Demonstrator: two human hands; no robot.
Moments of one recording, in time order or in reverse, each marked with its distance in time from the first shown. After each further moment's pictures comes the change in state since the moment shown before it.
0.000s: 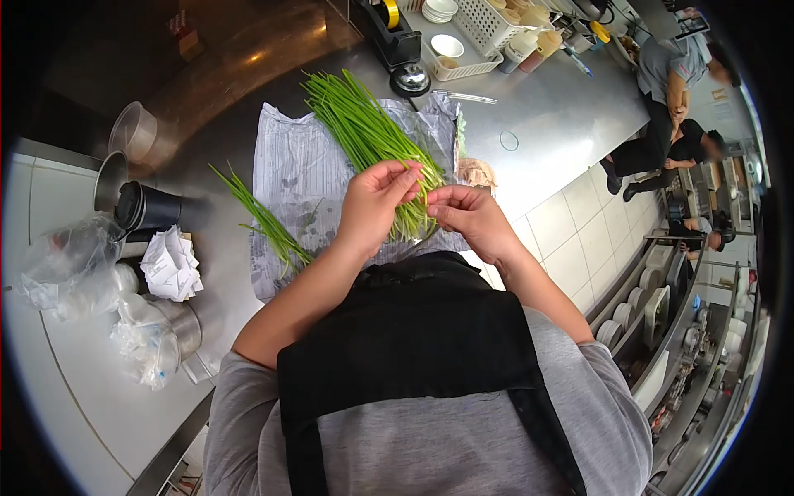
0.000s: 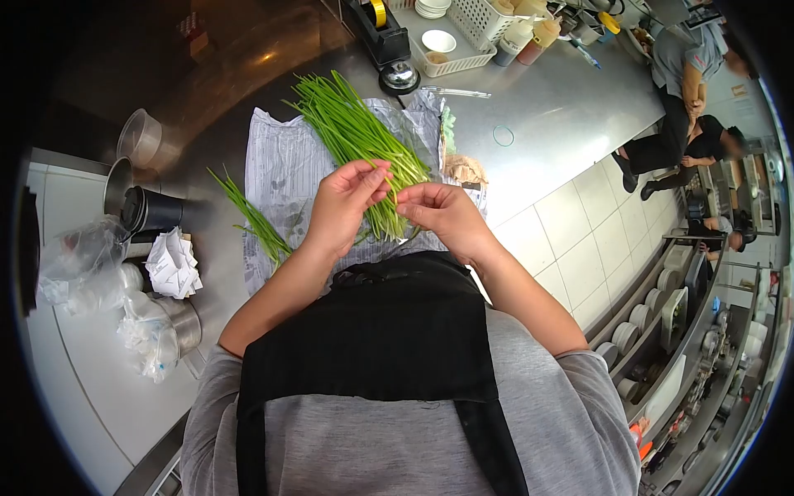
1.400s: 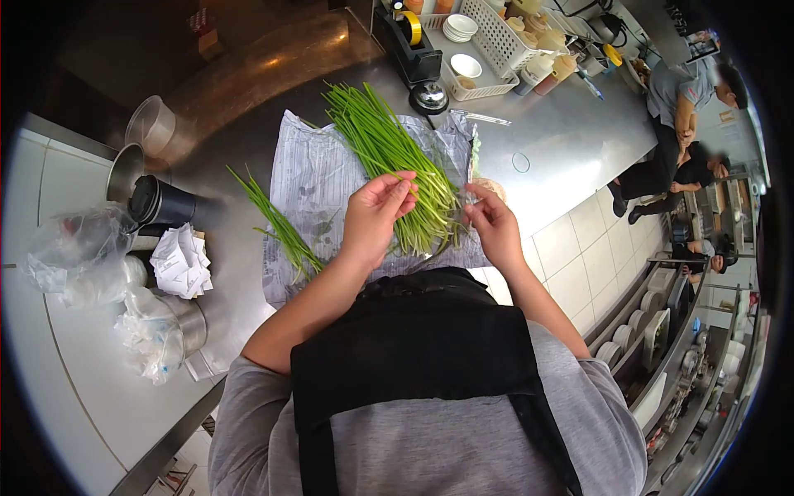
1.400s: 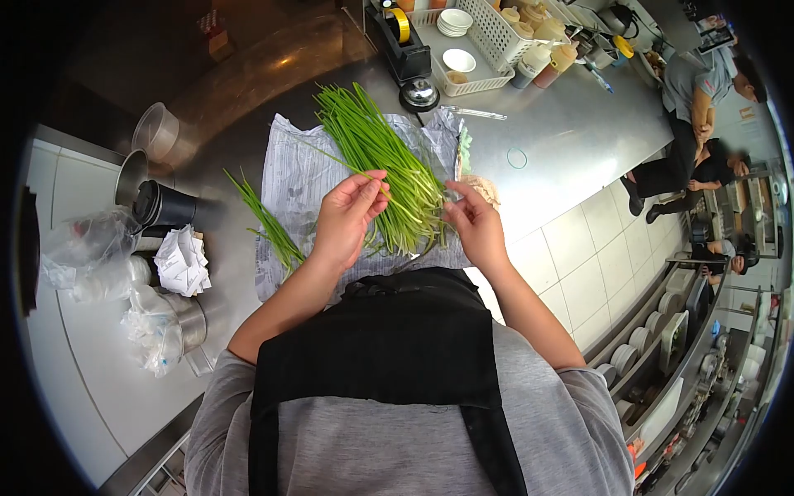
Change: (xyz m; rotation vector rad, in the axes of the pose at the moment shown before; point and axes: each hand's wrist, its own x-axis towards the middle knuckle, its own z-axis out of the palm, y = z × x) left_hand -0.004 0.001 -0.018 -0.130 0.079 0.043; right_hand 0.014 0.023 -0.024 -0.417 0.315 -0.280
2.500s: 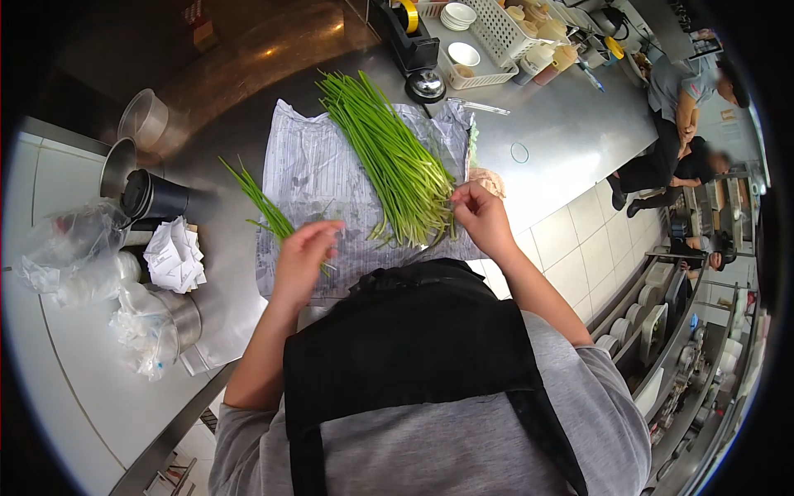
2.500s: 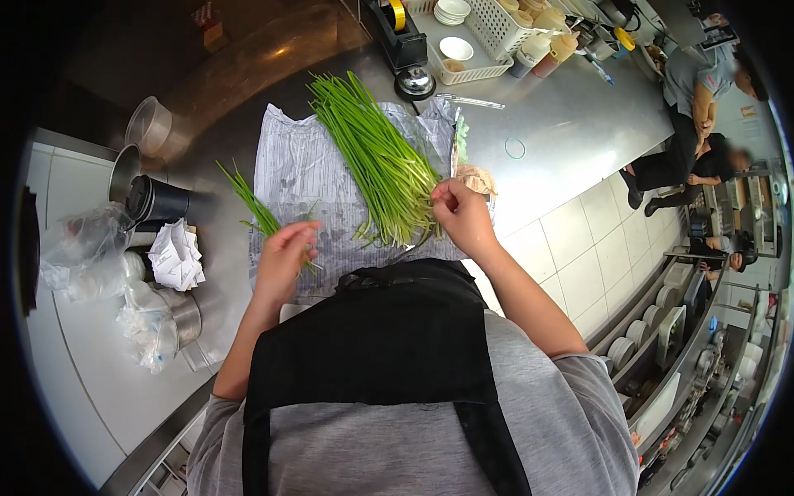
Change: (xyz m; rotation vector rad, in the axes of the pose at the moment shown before) left_hand -0.069 0.013 -0.083 0.400 0.212 -0.096; right_hand 0.011 0.010 0.002 -0.142 -0.106 -0.002
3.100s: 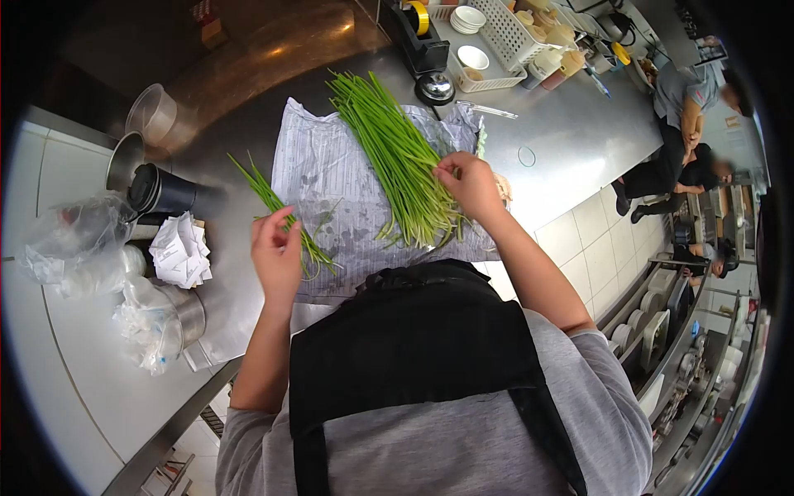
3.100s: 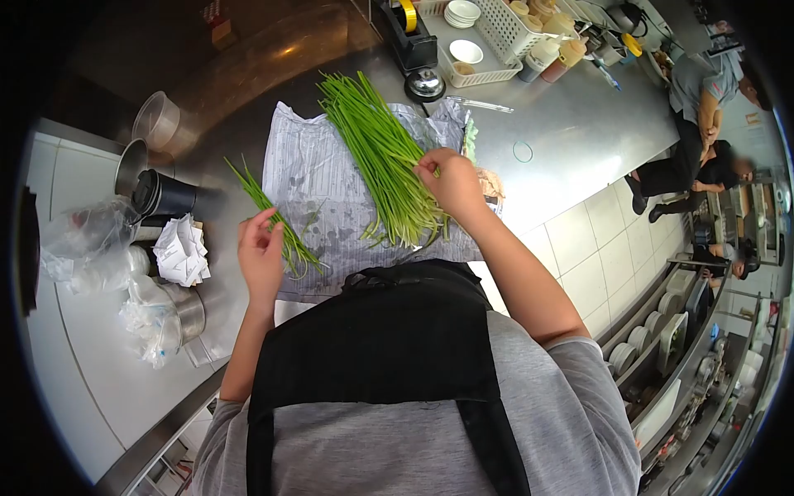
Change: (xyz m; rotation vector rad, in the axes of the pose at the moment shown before) left_hand 0.000 -0.001 -0.037 0.585 0.452 0.432; right_hand 0.060 -0.012 0.019 -0.447 0.071 -0.282
